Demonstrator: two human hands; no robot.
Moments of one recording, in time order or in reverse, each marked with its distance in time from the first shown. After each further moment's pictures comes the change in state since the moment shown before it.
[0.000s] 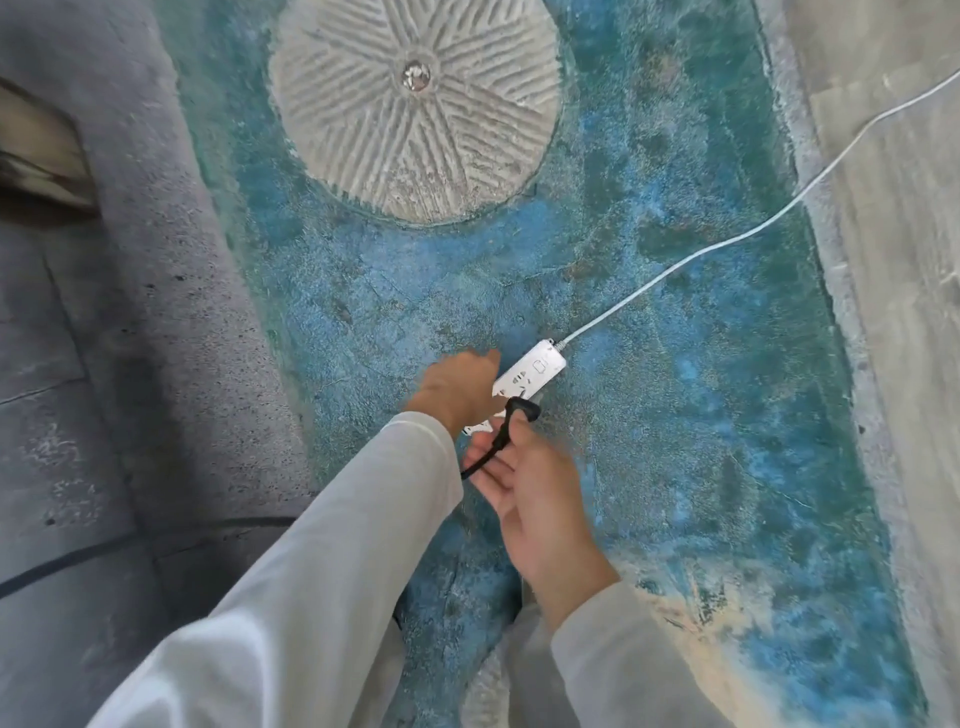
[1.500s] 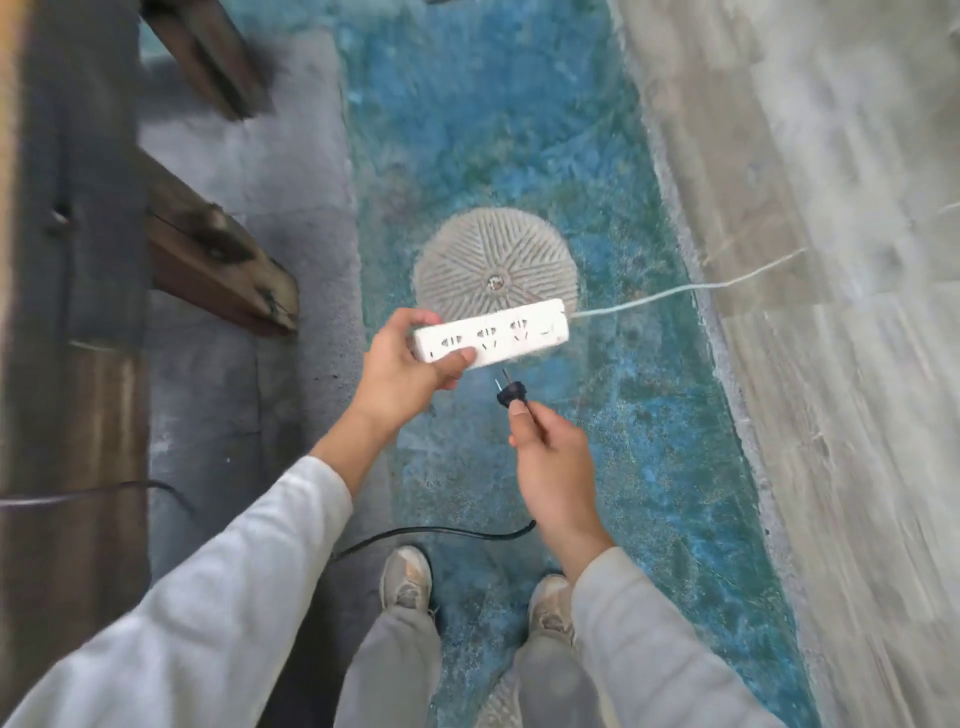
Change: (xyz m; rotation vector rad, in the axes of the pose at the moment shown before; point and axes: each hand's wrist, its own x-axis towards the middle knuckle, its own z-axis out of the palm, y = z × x) left_hand -0.342 -0.052 -0.250 -1.404 0.741 0.039; right_hand -0.280 -0.049 0.105 -0.901 -0.120 -0.859
